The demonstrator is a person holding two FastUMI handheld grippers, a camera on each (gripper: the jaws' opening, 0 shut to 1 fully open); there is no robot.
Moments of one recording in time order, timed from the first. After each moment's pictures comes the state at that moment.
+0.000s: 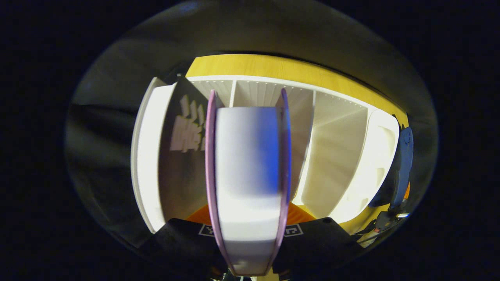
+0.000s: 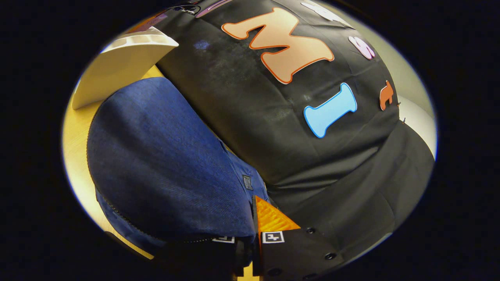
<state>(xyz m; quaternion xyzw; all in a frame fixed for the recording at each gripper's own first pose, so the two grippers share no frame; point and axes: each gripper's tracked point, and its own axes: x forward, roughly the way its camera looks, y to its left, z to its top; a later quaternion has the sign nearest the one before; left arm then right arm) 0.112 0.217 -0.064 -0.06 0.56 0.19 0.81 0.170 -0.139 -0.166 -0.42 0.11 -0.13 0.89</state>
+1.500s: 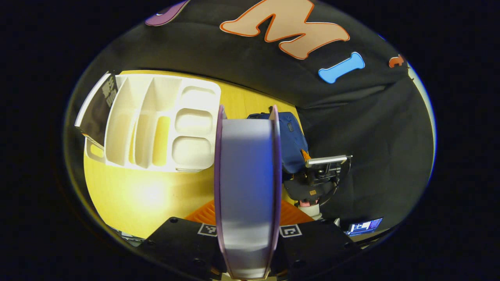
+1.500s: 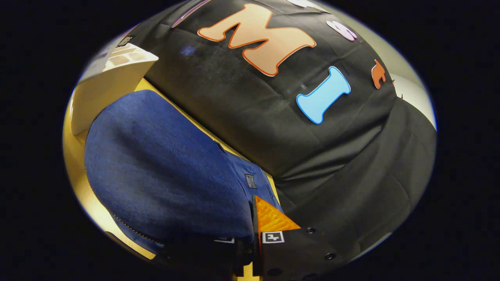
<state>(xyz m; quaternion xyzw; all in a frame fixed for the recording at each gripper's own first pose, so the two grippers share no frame) 0.046 -0.060 -0.052 -0.19 0.41 -0.11 0.88 0.157 -0.150 -0.156 -0.34 0.13 -0.12 0.92</state>
